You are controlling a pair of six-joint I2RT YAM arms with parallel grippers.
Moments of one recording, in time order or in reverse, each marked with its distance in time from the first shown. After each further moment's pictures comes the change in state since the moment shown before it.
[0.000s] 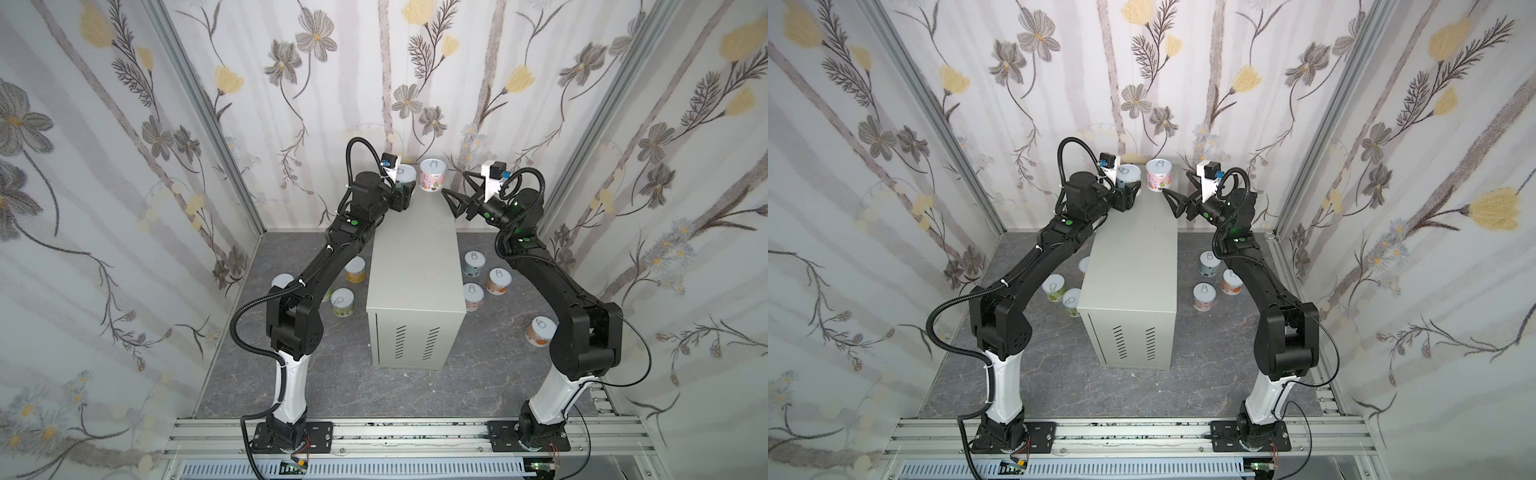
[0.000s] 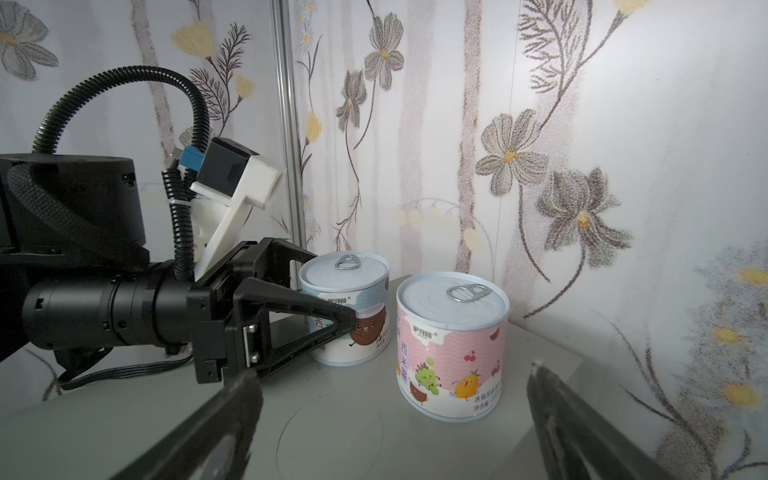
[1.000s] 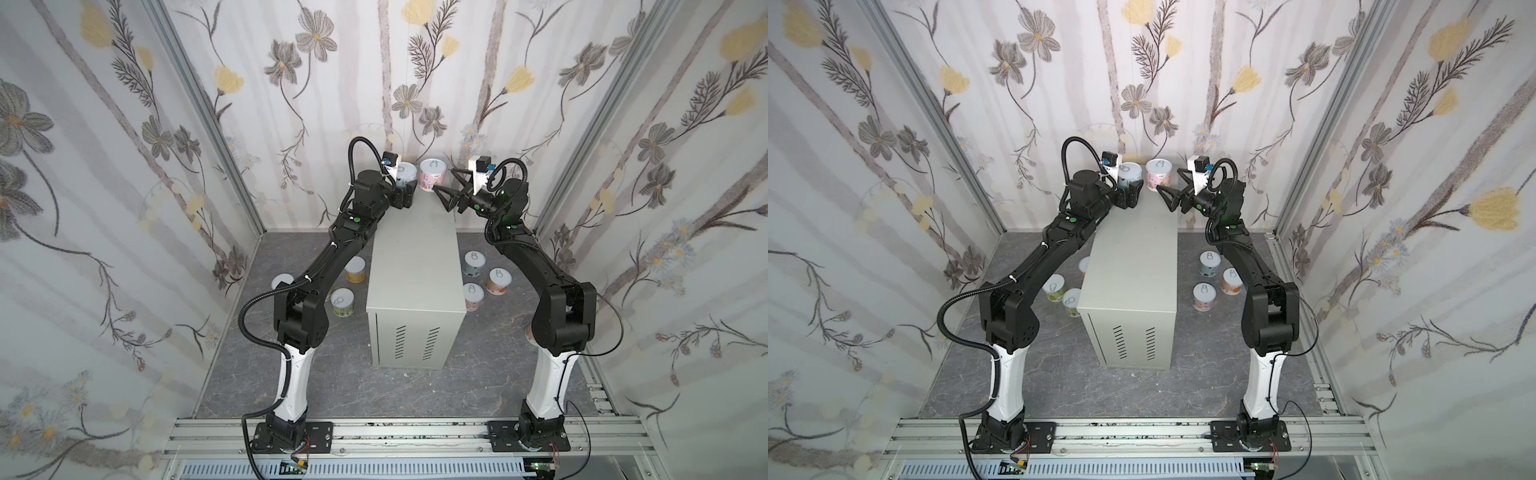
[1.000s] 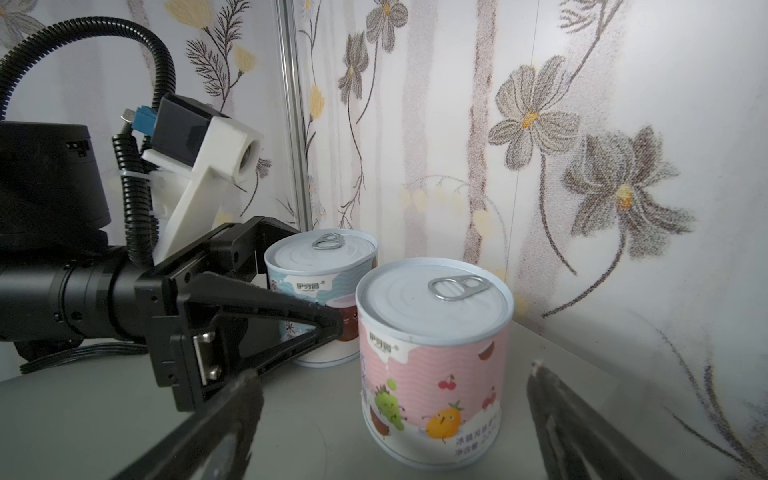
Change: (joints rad) left arm 0.010 0.077 0.089 -0.006 0.008 0.003; right arm -0.003 0.217 0.245 -0.063 -0.082 -0.005
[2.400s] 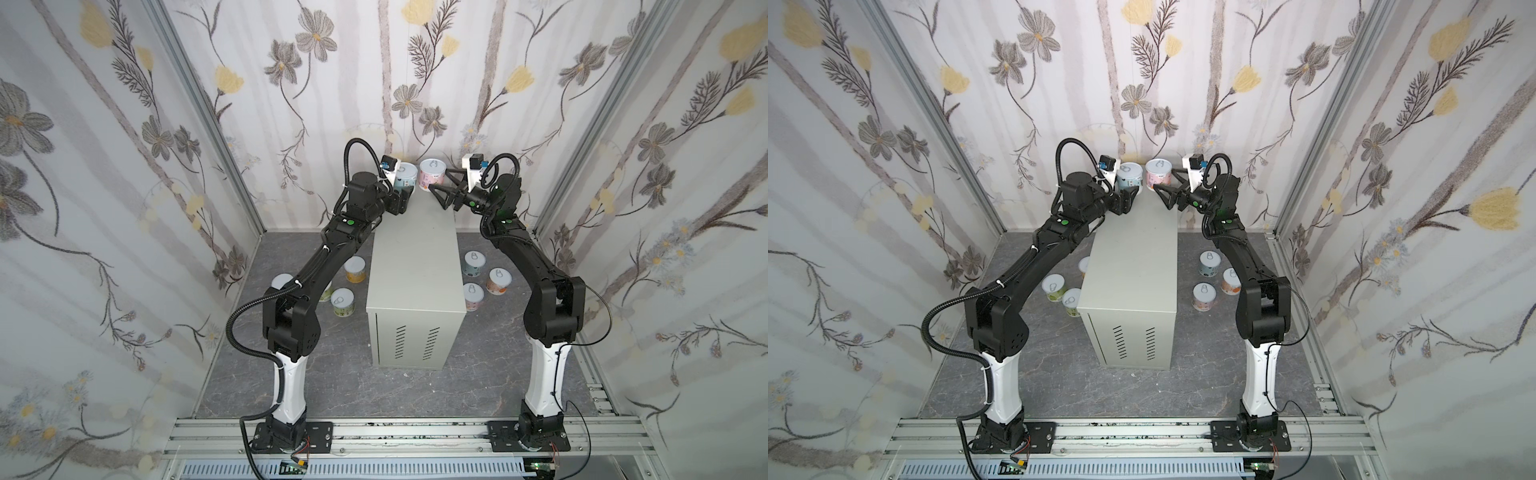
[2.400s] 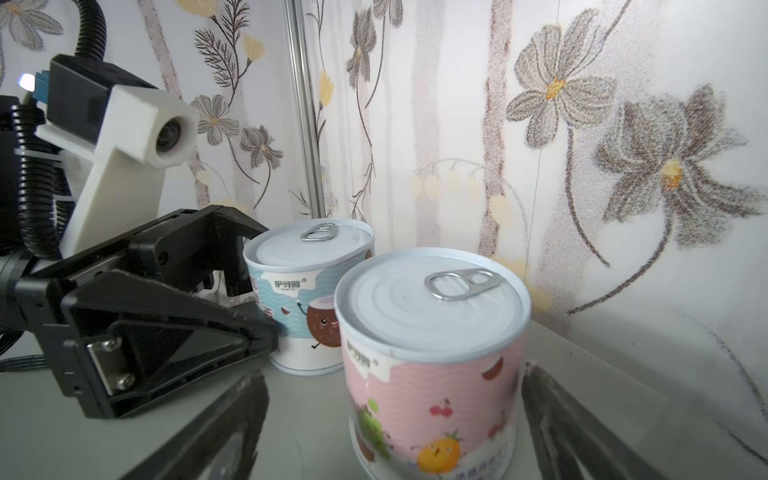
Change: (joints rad) left arm 0.008 -0.103 -0.111 -0.040 0.041 0.052; right arm 0.006 0.099 0.134 -0.070 -0.053 0.015
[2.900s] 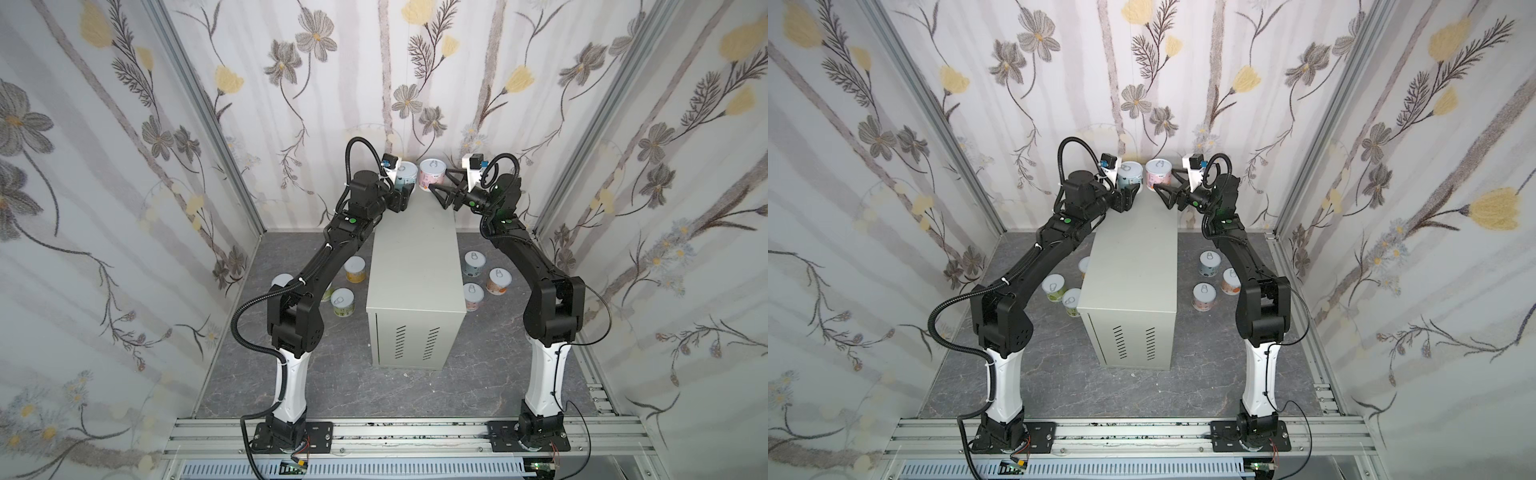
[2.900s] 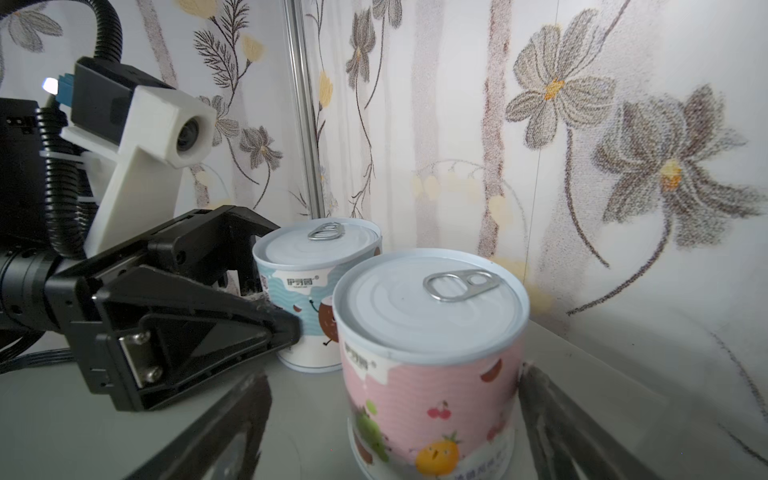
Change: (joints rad) left arm 0.002 0.042 0.048 0.014 0.004 -0.005; right arm 0.000 0.005 0.003 0.000 0.000 0.000
